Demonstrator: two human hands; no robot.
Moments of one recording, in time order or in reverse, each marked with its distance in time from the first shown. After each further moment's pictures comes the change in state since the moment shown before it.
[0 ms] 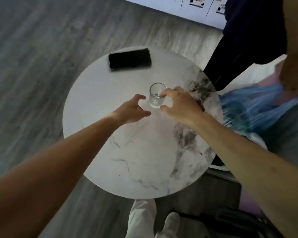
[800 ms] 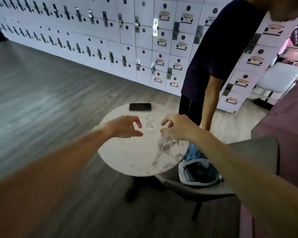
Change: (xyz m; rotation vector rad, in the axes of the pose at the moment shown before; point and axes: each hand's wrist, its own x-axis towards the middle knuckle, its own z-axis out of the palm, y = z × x) left_hand -0.349 0.116 0.039 0.412 0.272 0.187; right_hand -0.300 -0.038 -0.166 0.034 -0.027 -0.213
